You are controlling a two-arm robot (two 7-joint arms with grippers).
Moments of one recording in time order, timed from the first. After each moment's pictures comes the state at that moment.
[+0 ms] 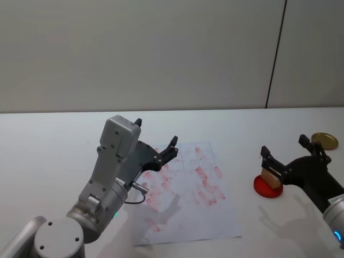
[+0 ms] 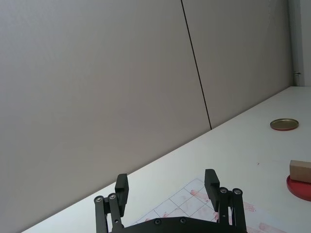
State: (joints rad) left arm -0.24 0.38 0.45 -1.63 -0.20 0.01 -0.01; right arm -0.01 0.34 -0.23 -1.77 0.29 0.03 0.07
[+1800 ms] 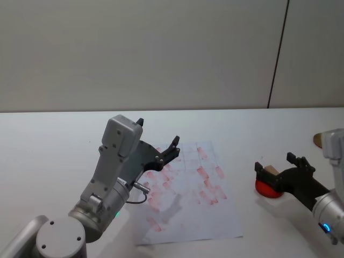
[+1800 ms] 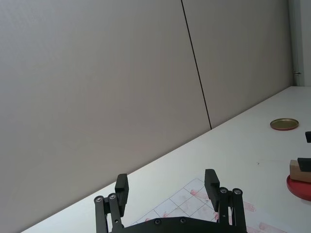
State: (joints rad) left arm -0.24 0.38 0.45 -1.63 -0.20 0.01 -0.01; right arm 0.15 0.28 -0.22 -1.49 0.29 0.15 0.20
